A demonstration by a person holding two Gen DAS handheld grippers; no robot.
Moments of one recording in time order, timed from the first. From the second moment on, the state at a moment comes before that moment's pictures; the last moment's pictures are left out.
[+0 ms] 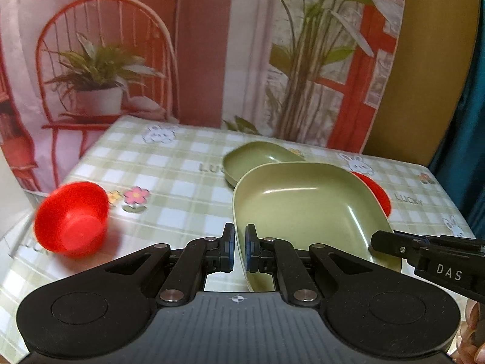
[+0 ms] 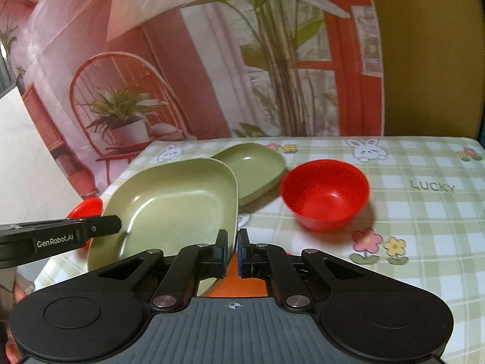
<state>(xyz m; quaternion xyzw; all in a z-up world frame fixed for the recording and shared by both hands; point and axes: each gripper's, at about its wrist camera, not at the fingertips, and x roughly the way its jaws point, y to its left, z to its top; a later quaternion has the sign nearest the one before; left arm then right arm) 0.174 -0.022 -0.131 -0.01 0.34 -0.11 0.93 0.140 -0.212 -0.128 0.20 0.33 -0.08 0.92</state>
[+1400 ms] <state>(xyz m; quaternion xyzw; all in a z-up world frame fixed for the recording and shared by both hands) 0.153 -0.064 -0.181 -0.03 0.39 -0.15 0.91 0.096 -0.230 -0.182 0.17 0.38 -0.12 0.90</state>
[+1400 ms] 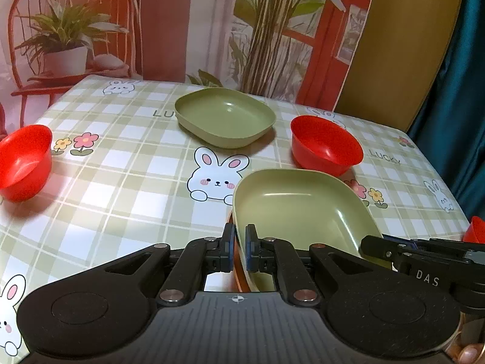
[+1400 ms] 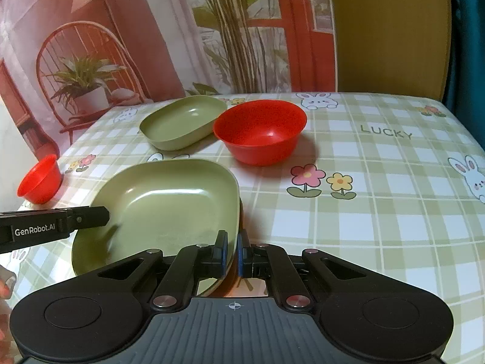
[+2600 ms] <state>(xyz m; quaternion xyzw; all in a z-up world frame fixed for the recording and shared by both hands) 0.143 -0.061 -0.188 -0.02 0.37 -0.14 0.92 0.086 -0.231 -0.177 0.16 0.34 -0.14 0.92</state>
